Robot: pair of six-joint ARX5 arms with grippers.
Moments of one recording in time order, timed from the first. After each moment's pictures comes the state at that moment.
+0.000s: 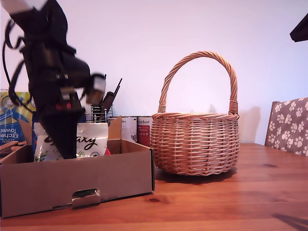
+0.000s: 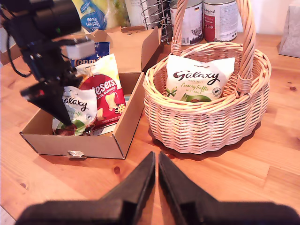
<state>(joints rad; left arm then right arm) -0.36 1.98 1.44 -1.10 0.35 0.63 0.28 0.47 0.50 -0.41 -0.36 0.00</state>
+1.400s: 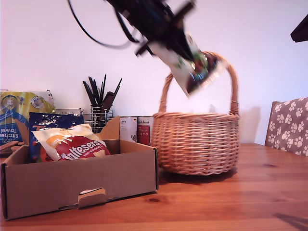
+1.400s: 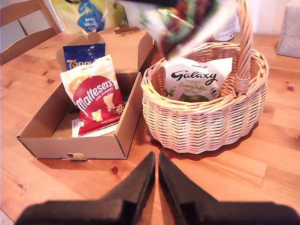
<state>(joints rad) -0.65 1.99 1.83 -0.47 0.33 -0.08 0.28 0.47 0.50 -0.41 -0.34 0.00</state>
